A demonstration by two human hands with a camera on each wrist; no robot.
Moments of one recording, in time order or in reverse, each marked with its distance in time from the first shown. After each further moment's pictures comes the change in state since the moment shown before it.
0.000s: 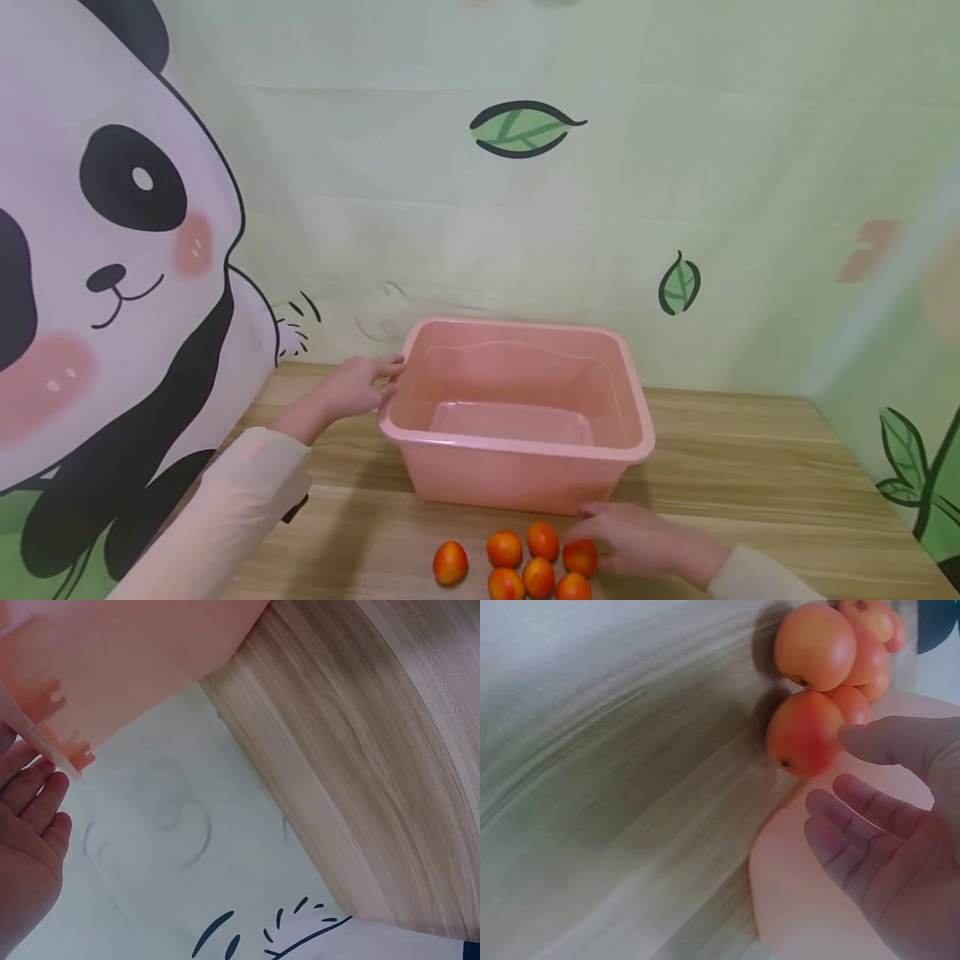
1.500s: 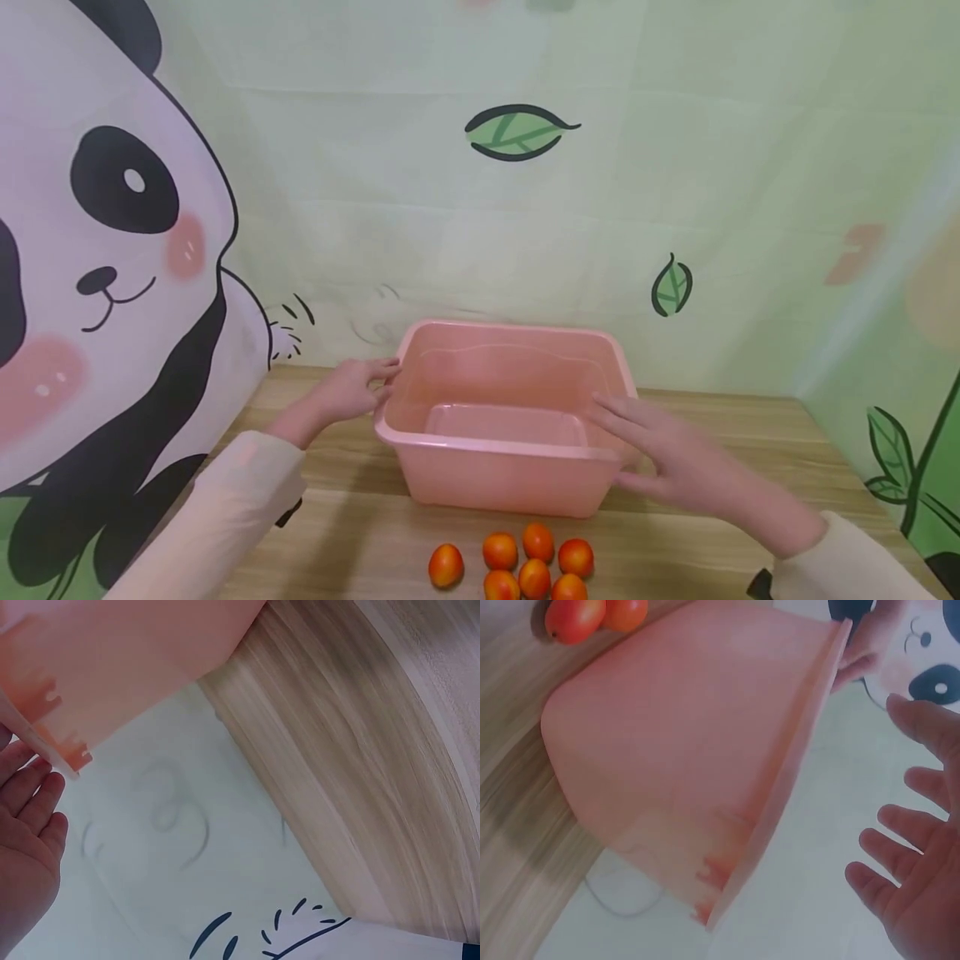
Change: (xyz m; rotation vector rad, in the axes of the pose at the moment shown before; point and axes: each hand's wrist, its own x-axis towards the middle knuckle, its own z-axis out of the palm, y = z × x) left_hand 0.000 -0.002 0.001 0.029 0.020 0.021; right_hand -0.015 -0.016 -0.112 -0.219 0.424 0.095
